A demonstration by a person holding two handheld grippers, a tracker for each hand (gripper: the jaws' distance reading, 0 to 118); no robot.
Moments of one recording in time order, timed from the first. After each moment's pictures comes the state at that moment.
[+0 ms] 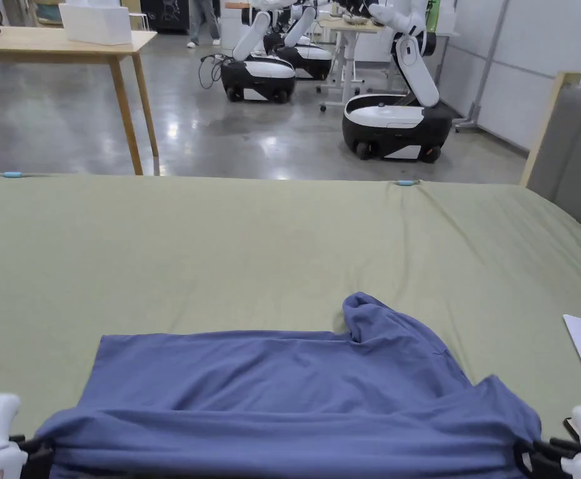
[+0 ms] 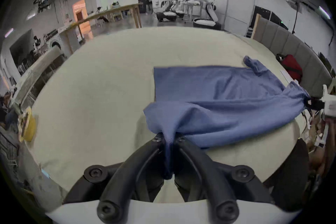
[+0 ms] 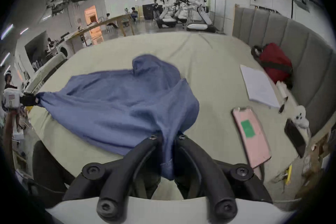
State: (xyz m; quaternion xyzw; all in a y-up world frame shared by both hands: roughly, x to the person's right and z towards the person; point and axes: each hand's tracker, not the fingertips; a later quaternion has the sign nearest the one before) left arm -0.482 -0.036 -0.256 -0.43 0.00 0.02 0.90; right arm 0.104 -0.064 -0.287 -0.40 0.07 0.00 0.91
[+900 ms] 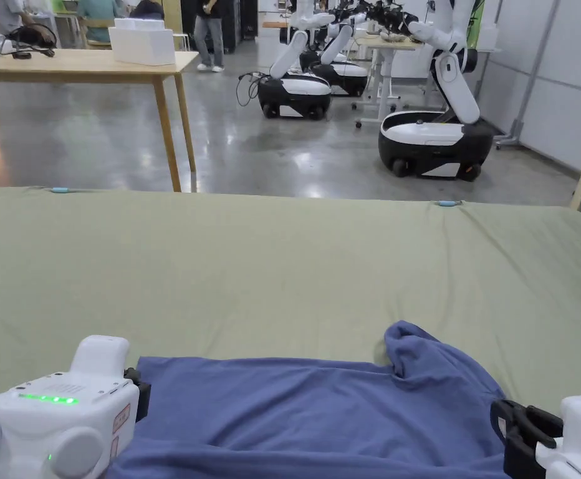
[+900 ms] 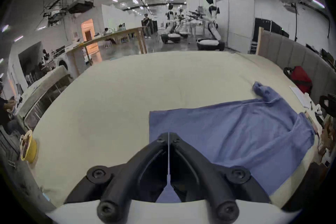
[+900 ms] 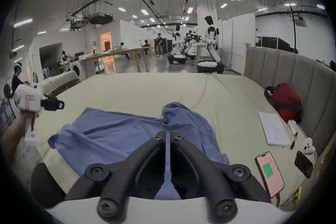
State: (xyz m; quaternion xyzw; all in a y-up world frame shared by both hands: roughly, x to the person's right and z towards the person) left arm -0.476 -0.043 -0.381 -0.33 0.04 -0.02 0.94; right arm 0.007 -0.022 -0.315 -0.22 0.11 0.02 0.97
